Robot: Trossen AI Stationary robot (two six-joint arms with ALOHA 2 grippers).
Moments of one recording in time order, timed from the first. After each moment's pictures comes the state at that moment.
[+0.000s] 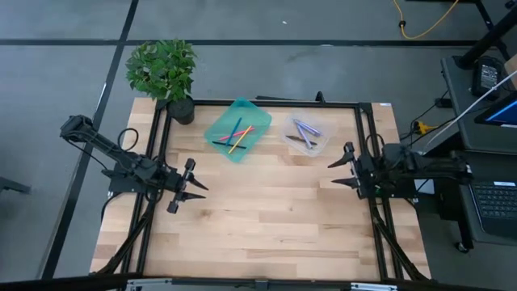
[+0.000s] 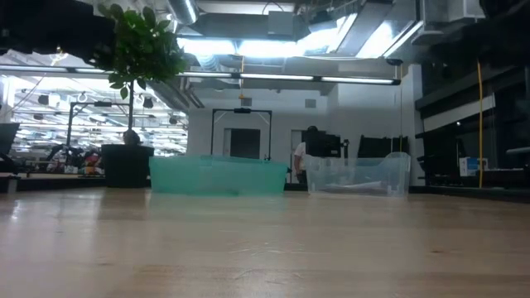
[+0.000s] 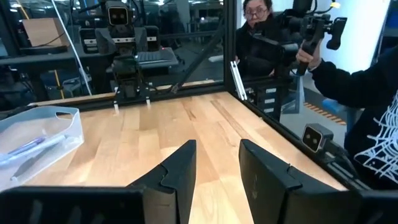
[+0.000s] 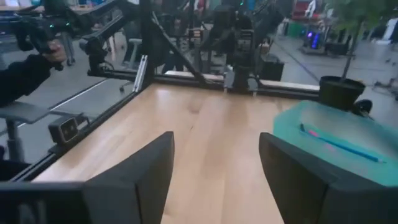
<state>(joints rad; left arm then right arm) -0.48 0.51 0.12 0.35 -0.24 0.03 0.01 0.11 0.21 -0.17 -0.18 -0.06</state>
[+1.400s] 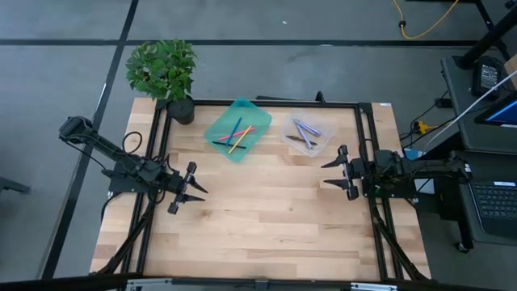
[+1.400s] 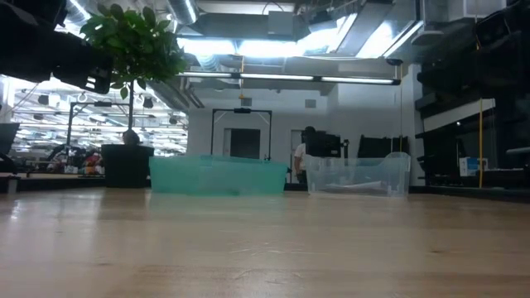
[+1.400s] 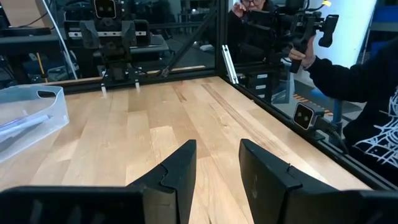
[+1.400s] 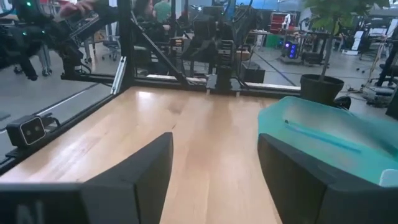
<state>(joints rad) -0.45 0.52 0.01 0.43 -0.17 0.01 0.03 0.10 0.01 0.08 -0.09 -0.05</state>
